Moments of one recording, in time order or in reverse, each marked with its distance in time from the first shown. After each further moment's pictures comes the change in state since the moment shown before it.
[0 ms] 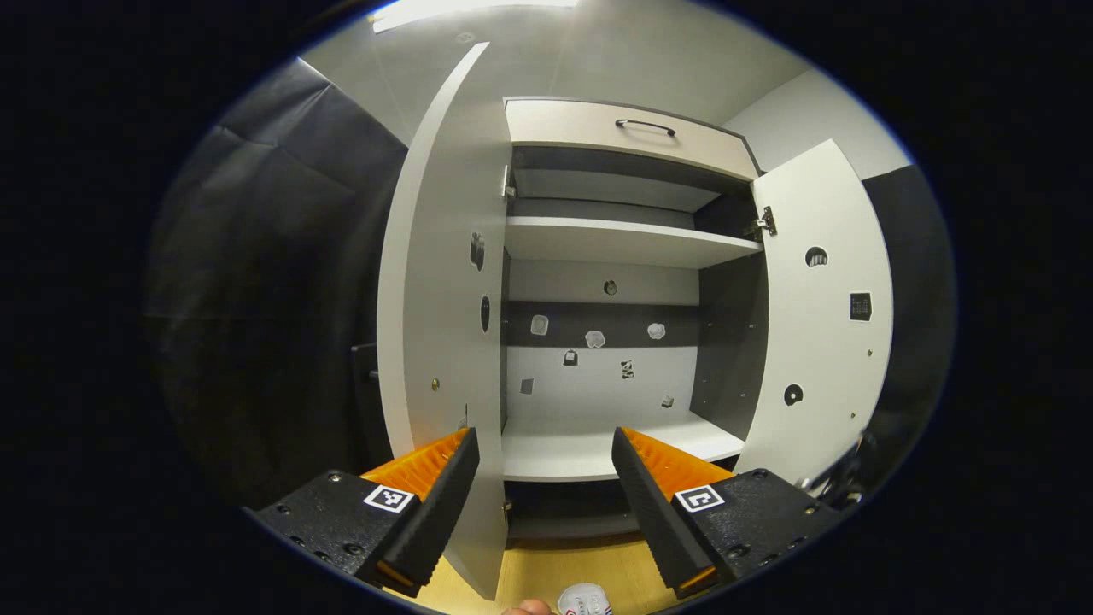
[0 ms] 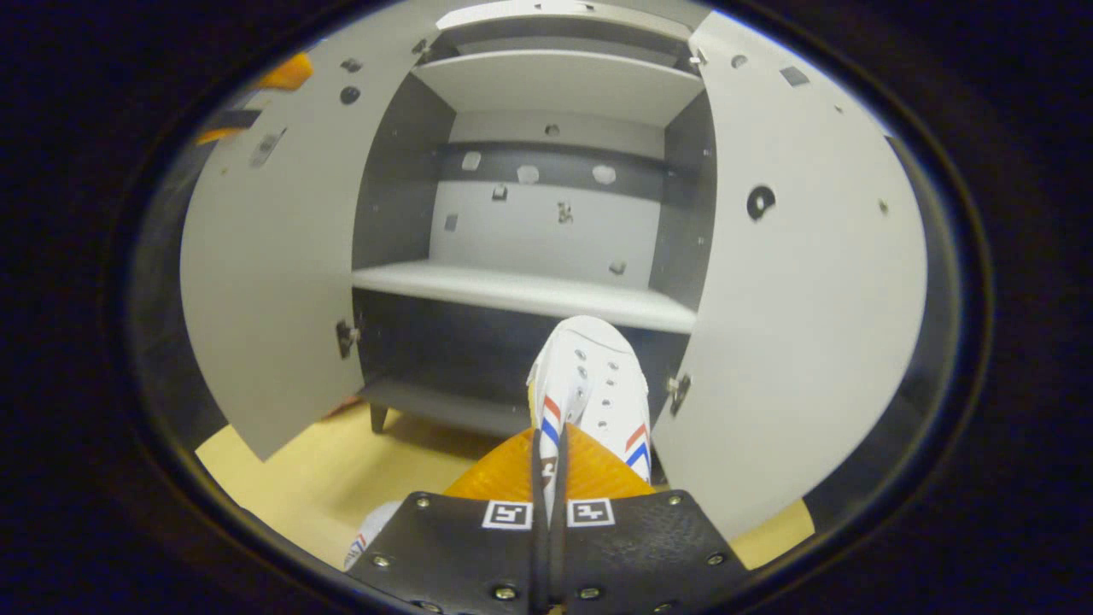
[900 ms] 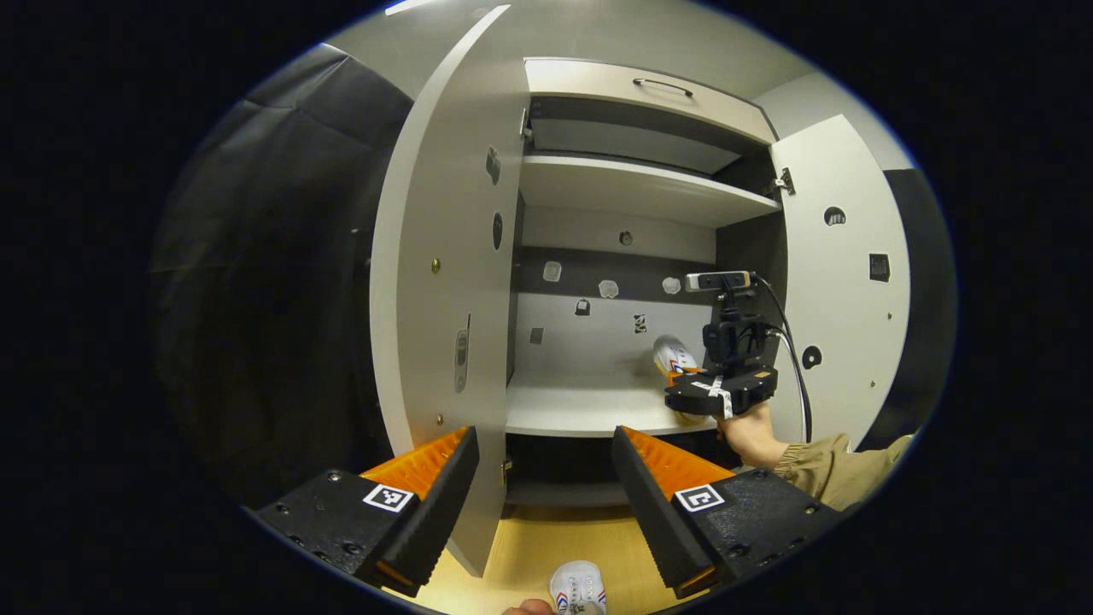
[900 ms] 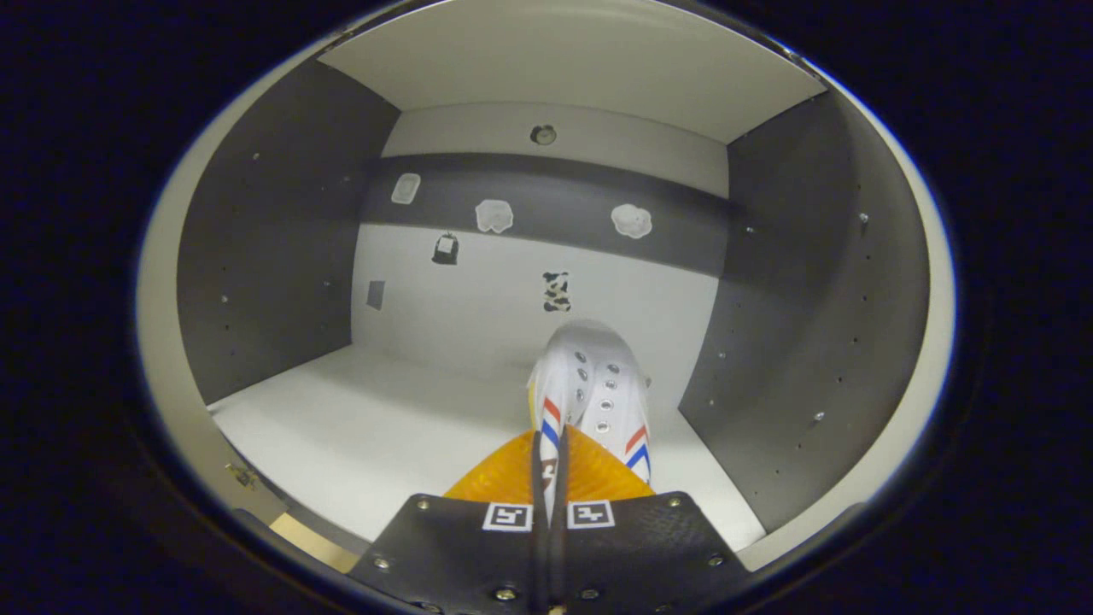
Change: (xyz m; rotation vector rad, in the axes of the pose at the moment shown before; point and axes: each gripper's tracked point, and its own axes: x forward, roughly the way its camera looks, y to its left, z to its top) left arm 0.000 0.007 -0.068 -0.036 0.137 0.057; right arm 0.242 -0.001 0.108 -0.014 -0.003 -0.014
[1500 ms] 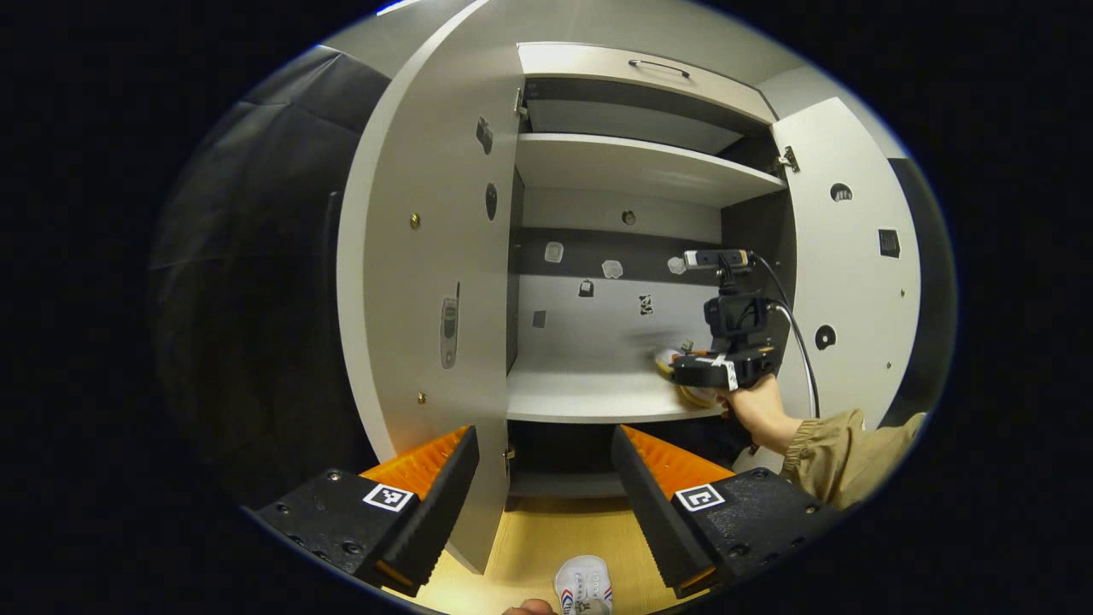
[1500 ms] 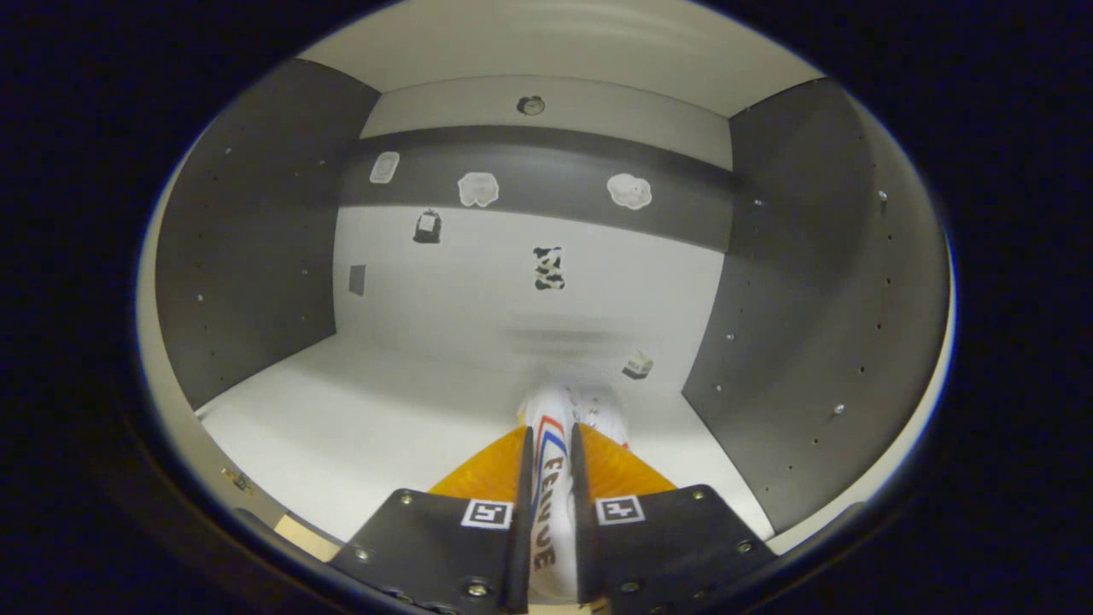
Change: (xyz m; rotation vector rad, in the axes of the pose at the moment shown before) left arm 0.014 -0.005 -0.026 0.019 0.045 0.004; right arm 0.008 -0.008 0.008 0.011 0.020 -0.022
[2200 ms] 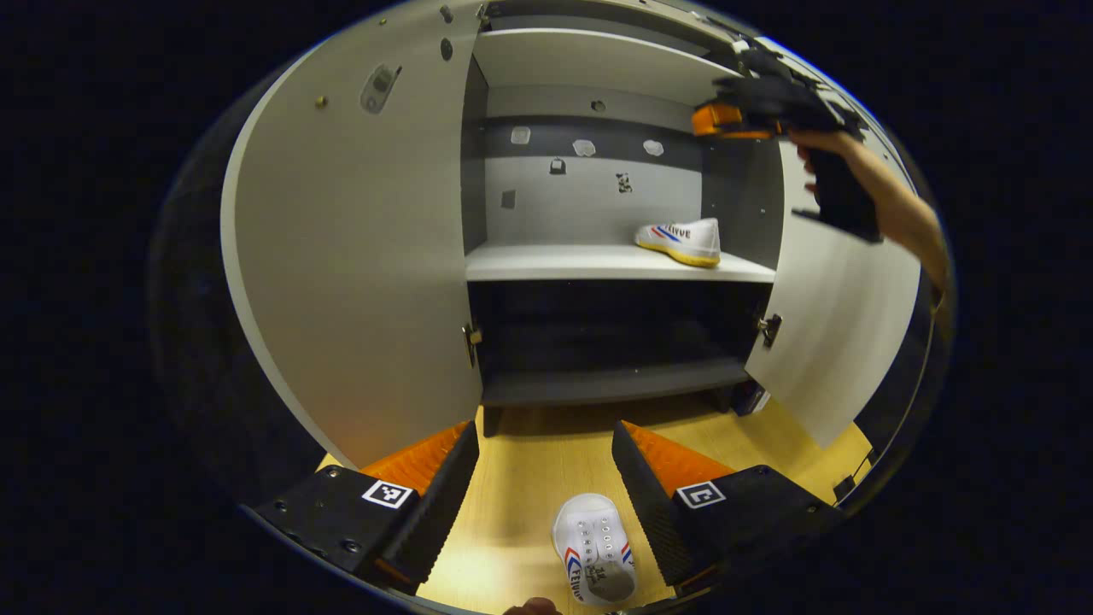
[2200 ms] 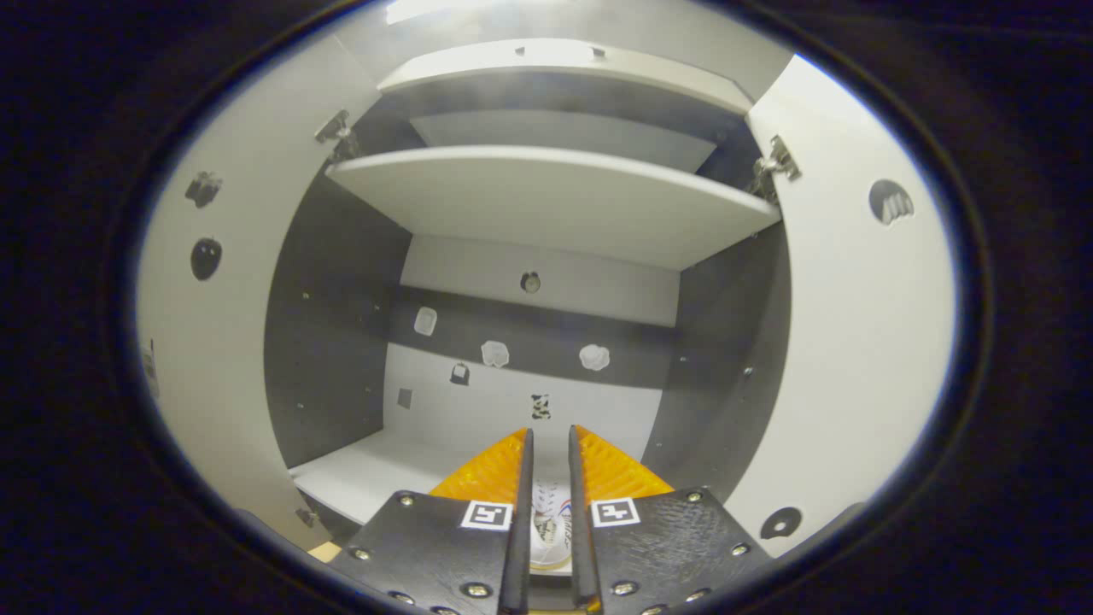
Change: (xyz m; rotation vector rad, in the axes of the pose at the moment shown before) left arm 0.026 -0.019 -0.187 0.046 0.269 -0.076; right arm -0.172 -0.019 0.136 0.011 -0.335 0.007
